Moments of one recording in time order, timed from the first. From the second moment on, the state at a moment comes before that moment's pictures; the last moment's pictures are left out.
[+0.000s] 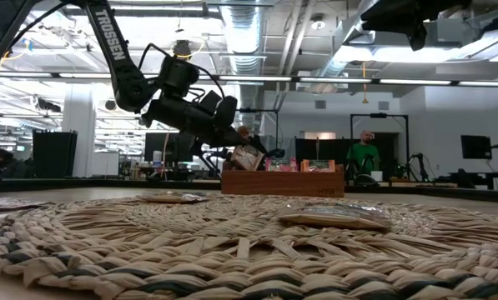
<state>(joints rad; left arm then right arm) 0.58 1.85 0.77 0.88 0.09 -0.28 0.06 0.67 0.69 -0.25 0.39 0.31</state>
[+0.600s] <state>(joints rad) 0.58 1.85 0.77 0.89 0.09 -0.25 0.06 0.67 0.69 -0.25 0.39 0.31</state>
